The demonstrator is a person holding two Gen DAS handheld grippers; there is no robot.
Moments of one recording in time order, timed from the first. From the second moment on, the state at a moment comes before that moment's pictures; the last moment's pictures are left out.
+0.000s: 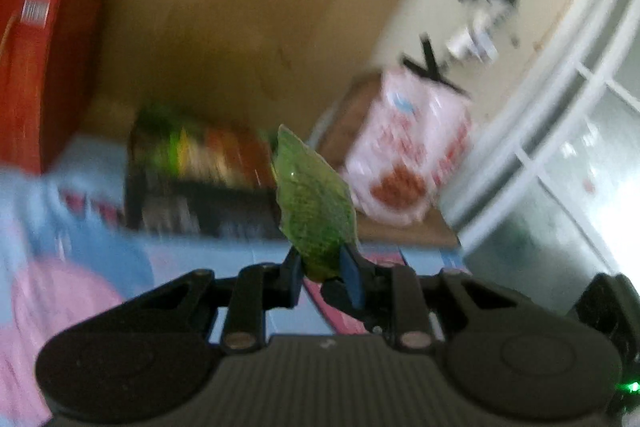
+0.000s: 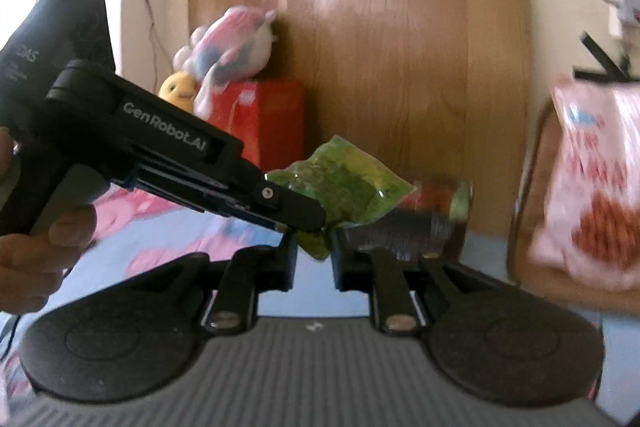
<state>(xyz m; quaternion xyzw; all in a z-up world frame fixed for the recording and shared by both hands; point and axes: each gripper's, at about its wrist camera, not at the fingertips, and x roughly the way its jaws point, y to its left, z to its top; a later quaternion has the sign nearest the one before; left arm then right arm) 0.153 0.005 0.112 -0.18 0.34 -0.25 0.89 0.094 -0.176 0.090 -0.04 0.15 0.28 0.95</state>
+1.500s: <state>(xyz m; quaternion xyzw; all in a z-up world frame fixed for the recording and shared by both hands) -0.031 -0.043 0.080 0.01 0.25 -0.05 0.97 -0.060 -0.237 0.018 0.24 0.20 0.13 0.94</state>
